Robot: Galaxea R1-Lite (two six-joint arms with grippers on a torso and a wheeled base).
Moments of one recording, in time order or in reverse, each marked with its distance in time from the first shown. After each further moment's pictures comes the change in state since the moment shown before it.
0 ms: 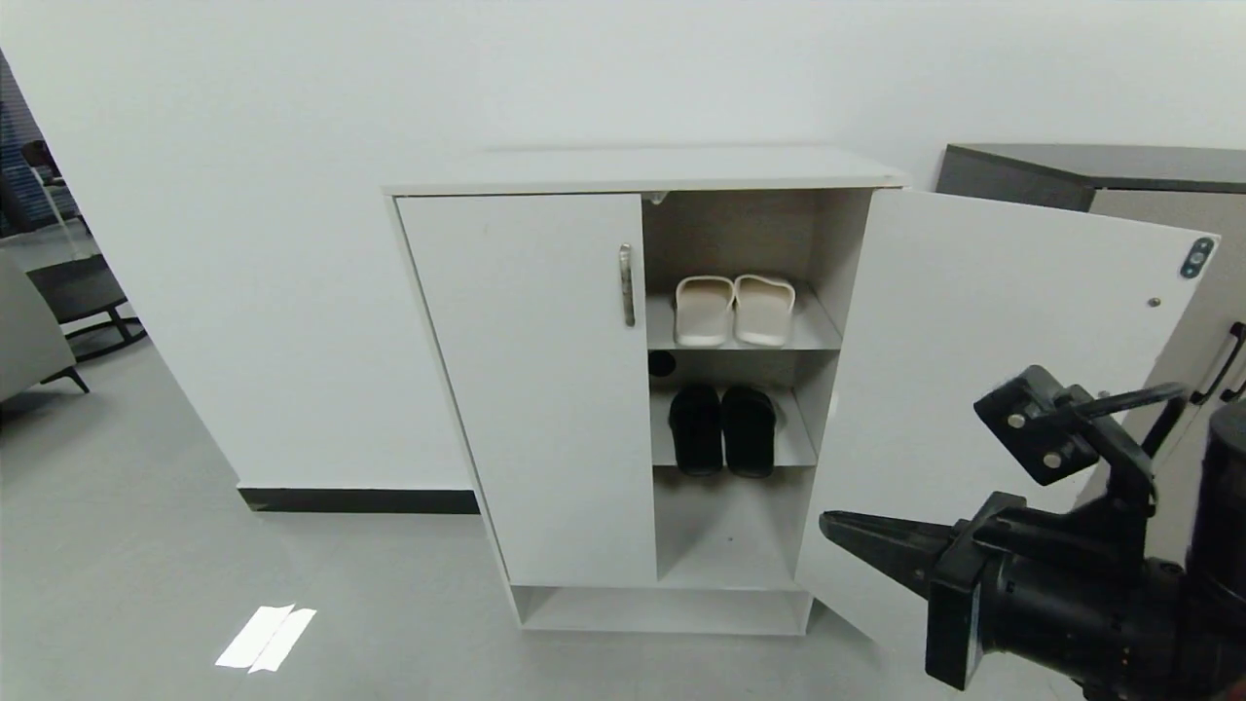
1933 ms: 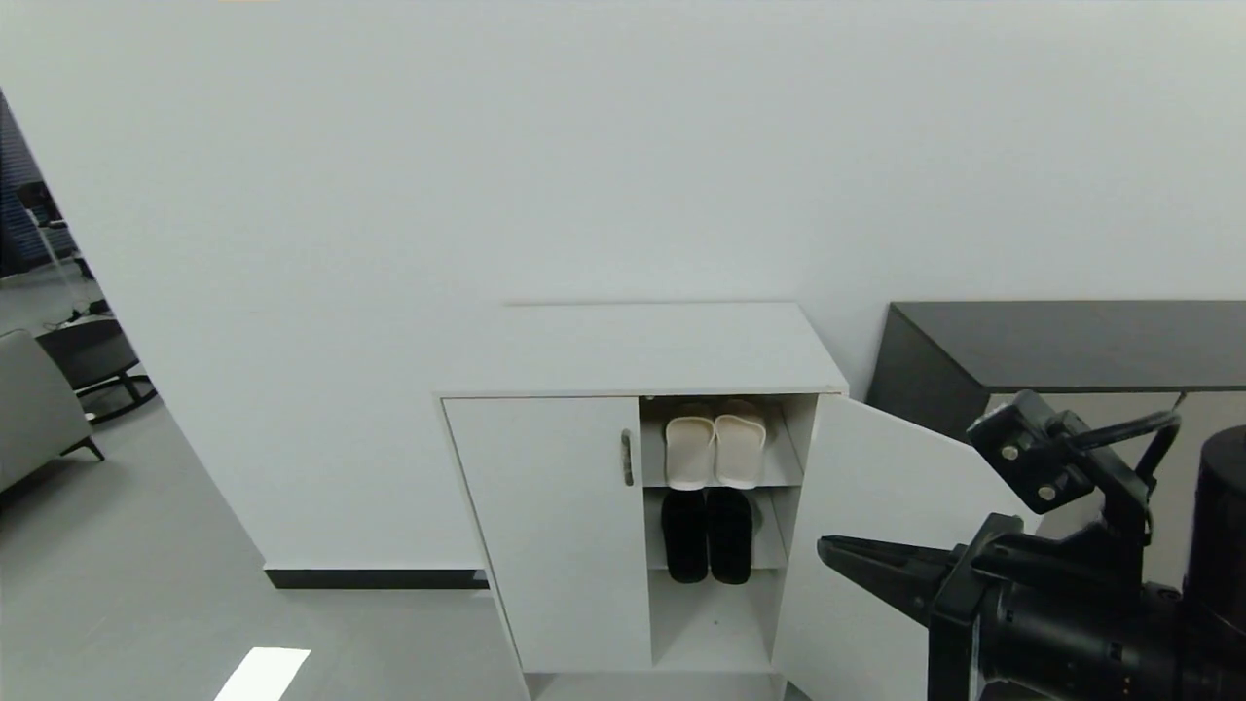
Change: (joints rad) left arm 0.000 0.000 0.000 0.000 0.000 0.000; right arm 0.000 0.002 0.032 -0.002 0.000 0.001
